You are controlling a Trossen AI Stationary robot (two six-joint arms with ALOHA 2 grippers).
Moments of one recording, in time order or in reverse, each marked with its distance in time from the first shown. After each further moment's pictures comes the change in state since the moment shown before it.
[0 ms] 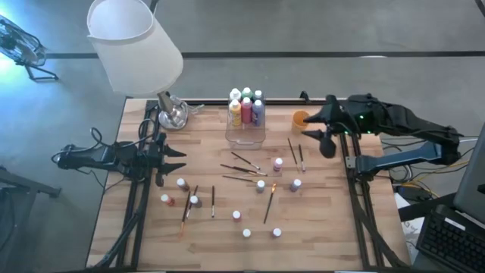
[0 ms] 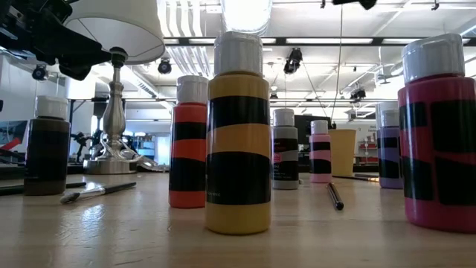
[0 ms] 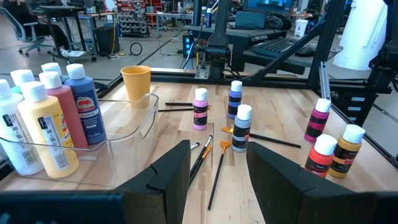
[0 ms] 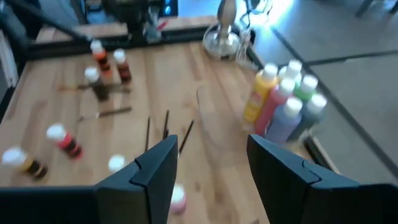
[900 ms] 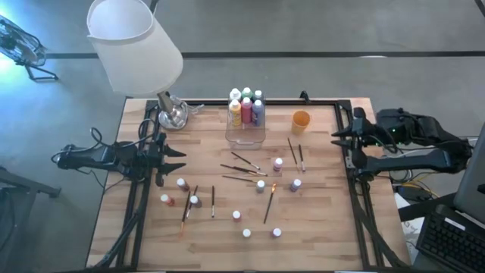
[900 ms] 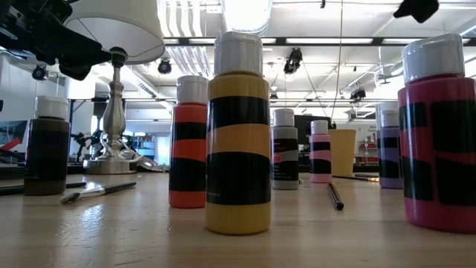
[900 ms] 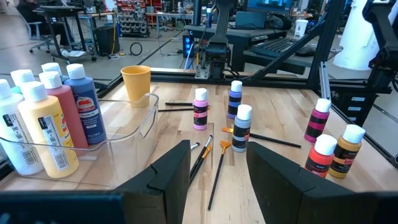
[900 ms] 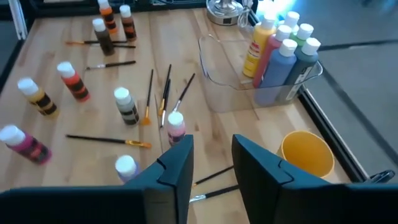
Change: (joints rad) left arm 0.001 0.000 0.000 0.000 0.000 0.000; right arm 0.025 -0.377 -0.215 -0.211 0.001 -0.016
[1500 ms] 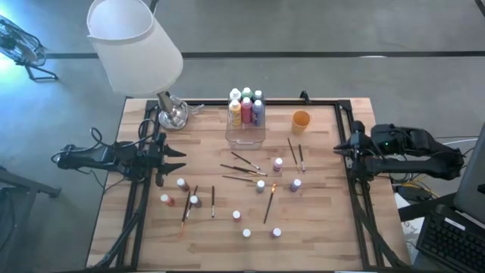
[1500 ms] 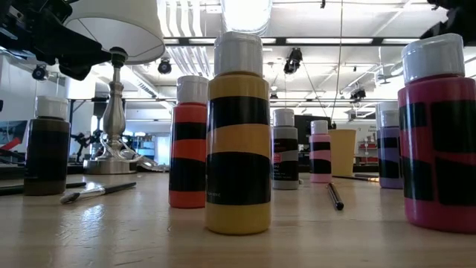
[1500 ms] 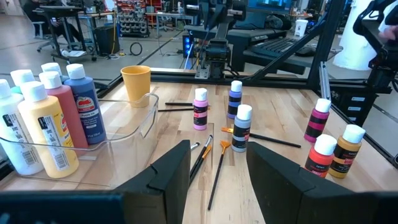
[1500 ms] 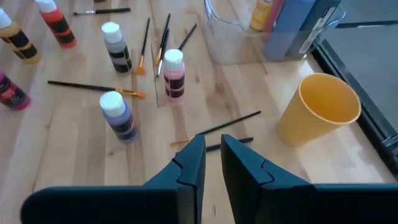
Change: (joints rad) left arm -0.001 0.000 0.000 0.000 0.000 0.000; right arm 0.000 -0.256 -0.294 -0.041 -0.002 -0.018
